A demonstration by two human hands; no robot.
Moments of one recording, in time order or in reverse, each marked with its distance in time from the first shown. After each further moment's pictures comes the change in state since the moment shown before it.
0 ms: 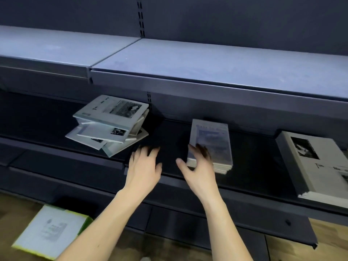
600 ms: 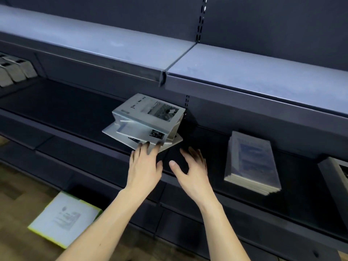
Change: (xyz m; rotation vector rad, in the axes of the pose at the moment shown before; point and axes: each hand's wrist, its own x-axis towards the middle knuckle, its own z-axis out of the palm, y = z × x) left_hand 0.007 -0.117 -0.028 -0.039 0.112 -0.123; right_hand 0.011 -0.084 0.106 -0.094 -0.252 -0.095
